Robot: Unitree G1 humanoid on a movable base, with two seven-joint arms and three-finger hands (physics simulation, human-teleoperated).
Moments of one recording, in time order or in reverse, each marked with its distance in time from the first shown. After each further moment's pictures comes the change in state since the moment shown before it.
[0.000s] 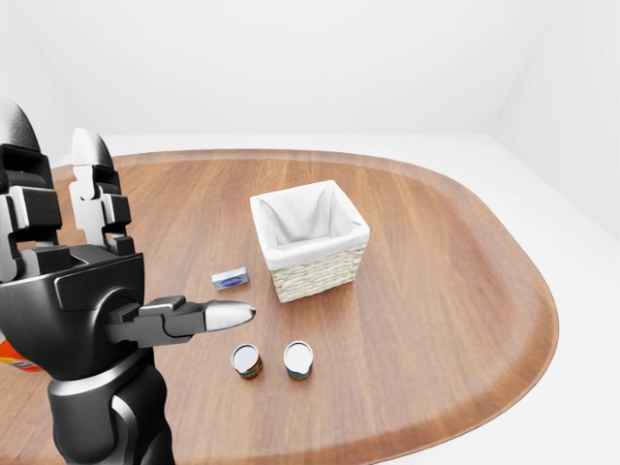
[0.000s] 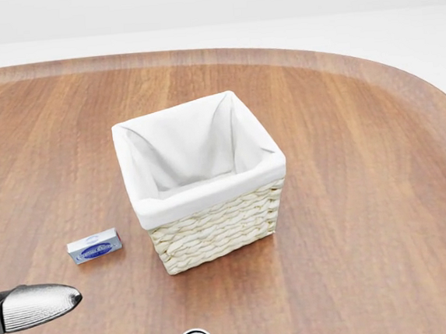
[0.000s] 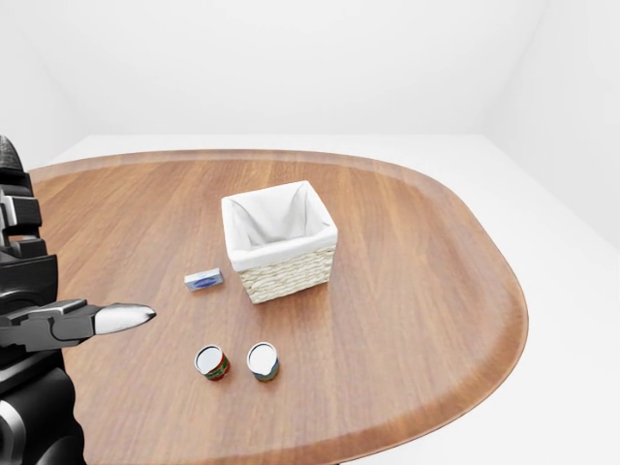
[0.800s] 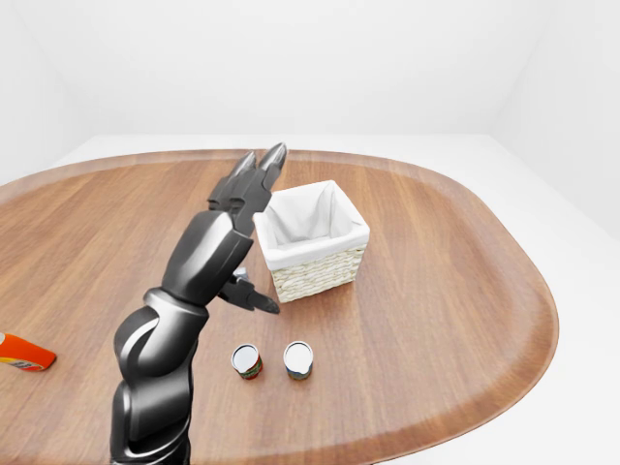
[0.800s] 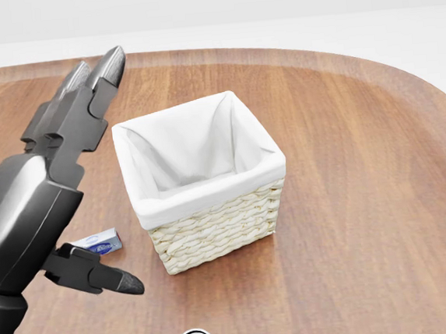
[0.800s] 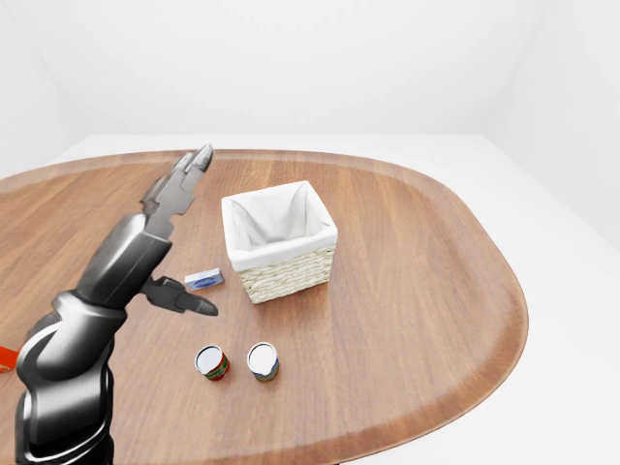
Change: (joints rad) left arm -0.200 0.161 -0.176 0.222 0.766 0.000 -0.488; right arm 0.004 0.003 0.000 0.000 0.000 0.000 0.000
